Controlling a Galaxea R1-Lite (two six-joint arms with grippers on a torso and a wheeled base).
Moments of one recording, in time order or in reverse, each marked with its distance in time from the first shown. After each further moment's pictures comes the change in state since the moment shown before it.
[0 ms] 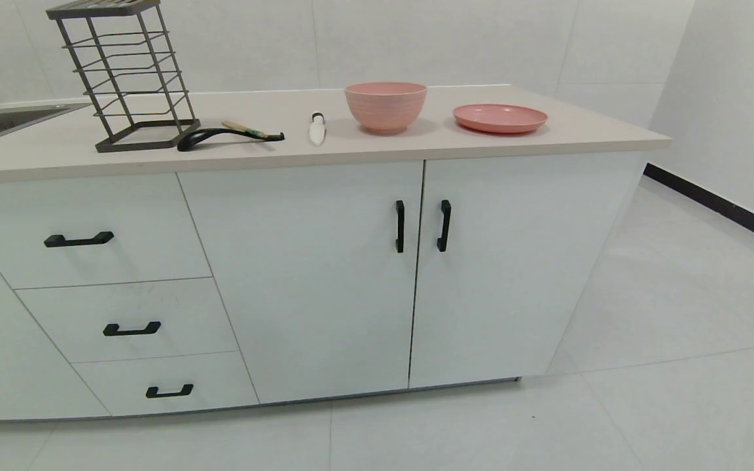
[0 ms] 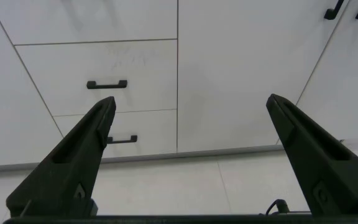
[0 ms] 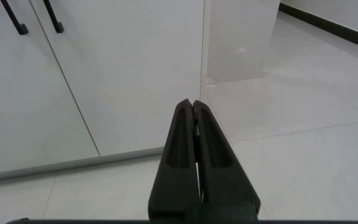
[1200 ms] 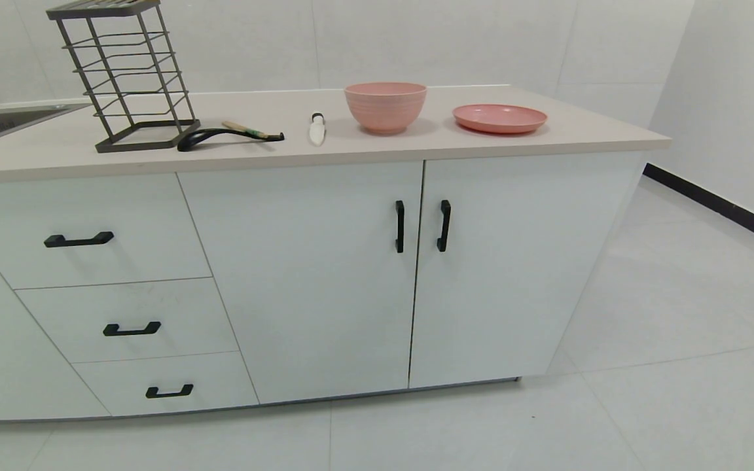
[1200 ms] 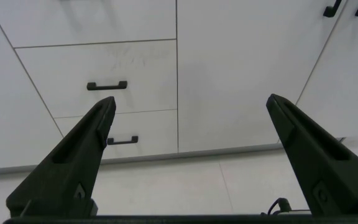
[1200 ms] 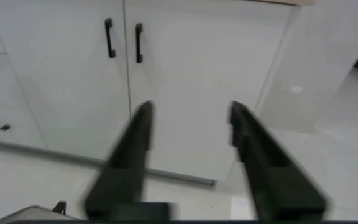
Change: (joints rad) left arm 0.000 0.000 0.000 0.000 -0.008 0.014; right arm 0.021 0.275 -0.237 -0.097 0.301 -0.106
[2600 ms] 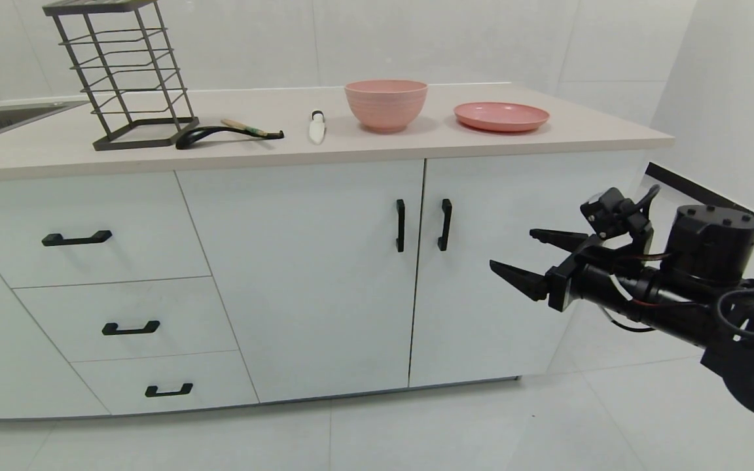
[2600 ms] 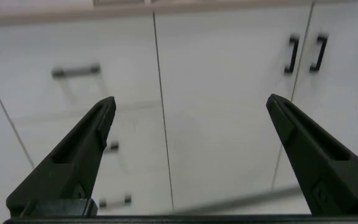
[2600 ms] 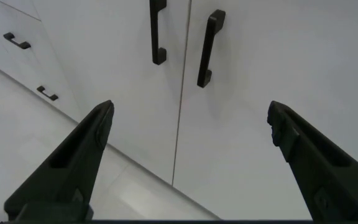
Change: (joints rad) left arm 0.000 0.000 -0.001 -0.214 -0.092 0.026; right arm 0.281 1.530 -0.321 -0.995 0.144 -0.047
